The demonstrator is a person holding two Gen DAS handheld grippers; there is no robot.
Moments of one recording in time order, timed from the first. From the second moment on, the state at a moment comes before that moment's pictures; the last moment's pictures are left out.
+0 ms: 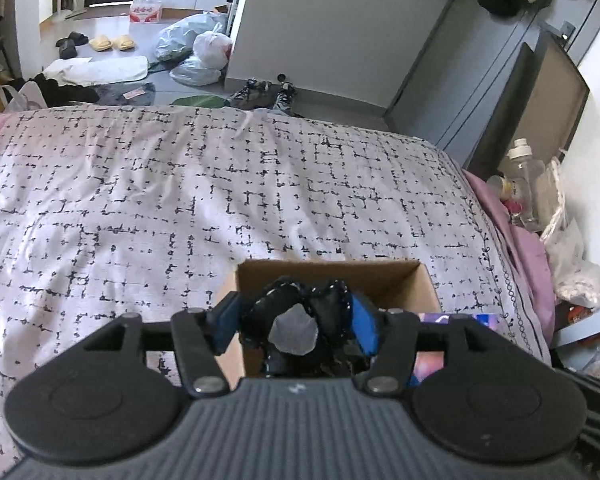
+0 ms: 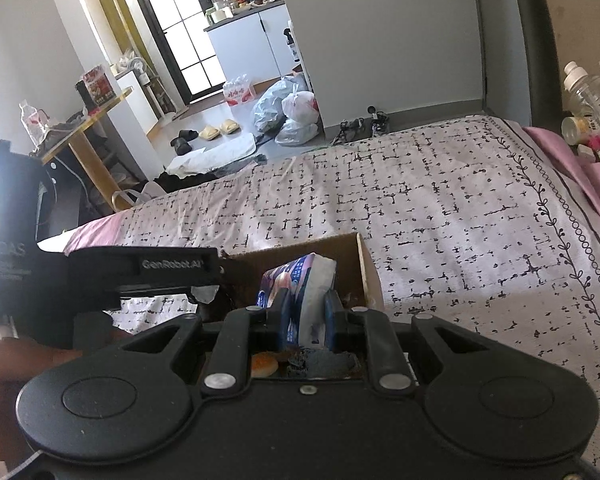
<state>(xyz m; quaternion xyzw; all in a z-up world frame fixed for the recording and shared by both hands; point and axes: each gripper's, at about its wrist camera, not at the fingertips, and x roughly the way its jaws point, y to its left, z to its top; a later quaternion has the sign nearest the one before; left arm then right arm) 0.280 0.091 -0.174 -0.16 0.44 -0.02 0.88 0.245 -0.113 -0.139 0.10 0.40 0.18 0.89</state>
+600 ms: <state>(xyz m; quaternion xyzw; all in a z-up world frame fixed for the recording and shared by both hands) 0.266 0.108 -0.161 -0.16 0.45 -0.01 0.88 0.253 -0.085 -0.145 0.09 0.41 0.20 0.89</state>
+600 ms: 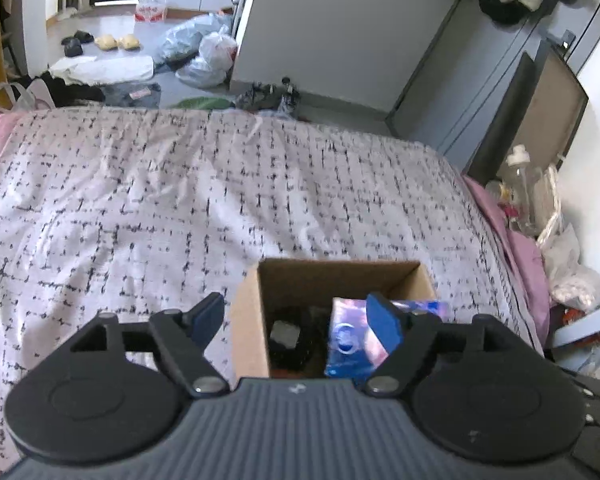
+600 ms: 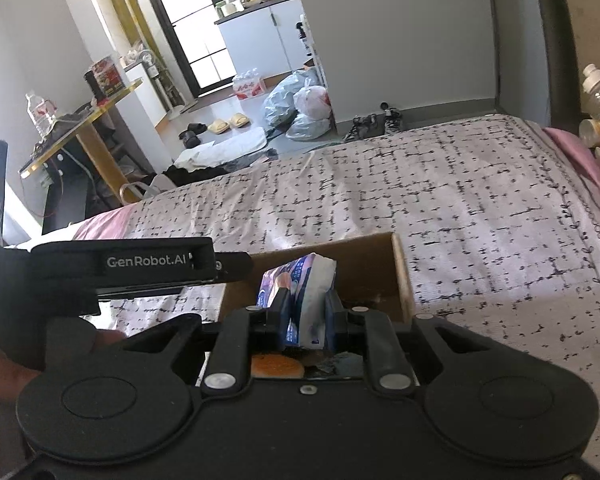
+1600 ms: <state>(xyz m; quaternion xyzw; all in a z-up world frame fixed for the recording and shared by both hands) 0.163 0.074 -0.103 -0.09 0.42 0.05 0.90 0.183 -0.164 -0.087 0.09 0.38 0.22 0.89</state>
